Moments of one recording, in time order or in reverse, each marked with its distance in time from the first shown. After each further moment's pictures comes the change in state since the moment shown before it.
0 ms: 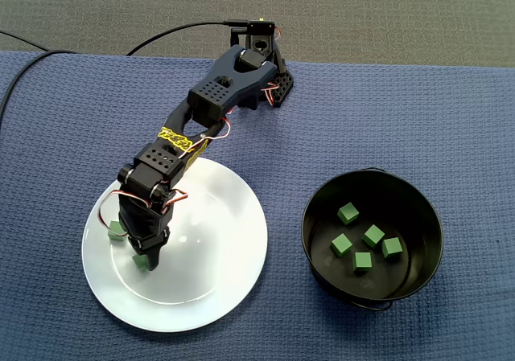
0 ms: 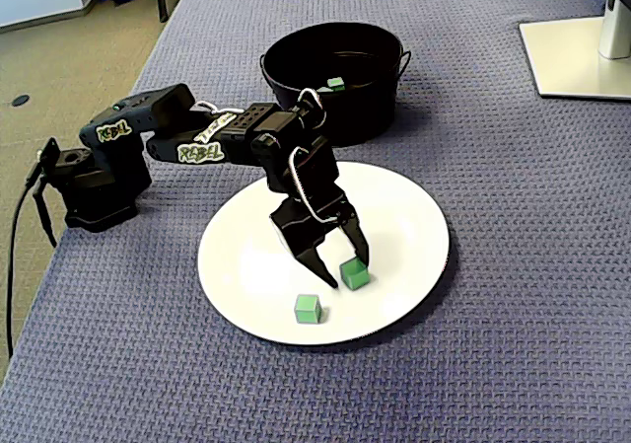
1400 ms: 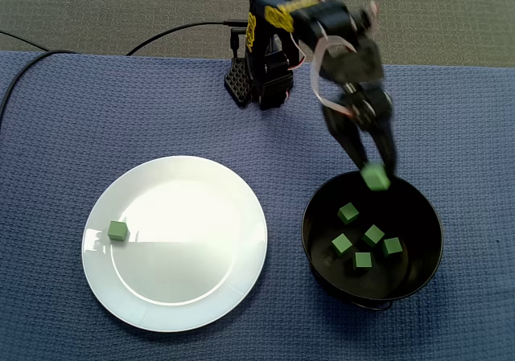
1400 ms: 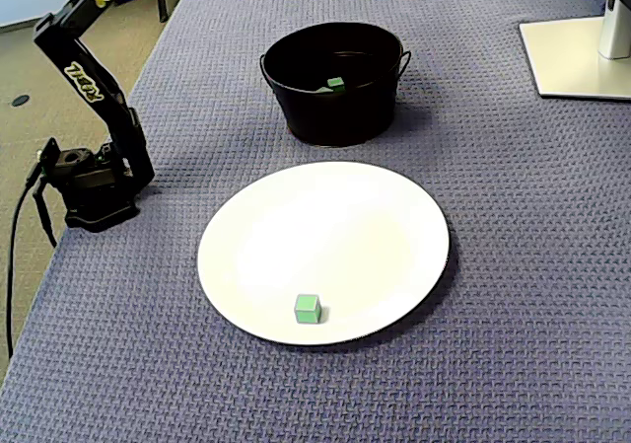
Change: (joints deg) arm -58.4 86.6 76.6 -26.8 34.5
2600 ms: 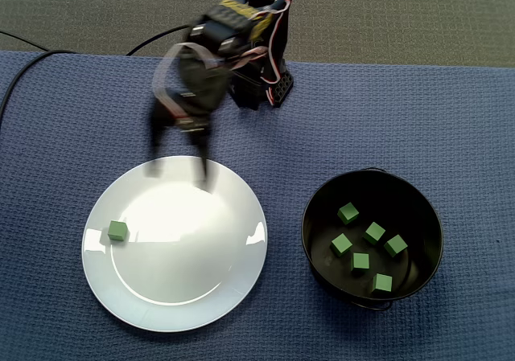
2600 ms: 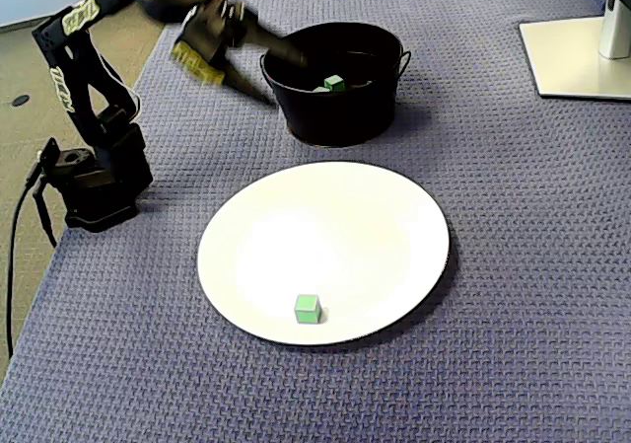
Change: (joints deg) arm 60.0 -2.5 1.6 -2.4 -65.0
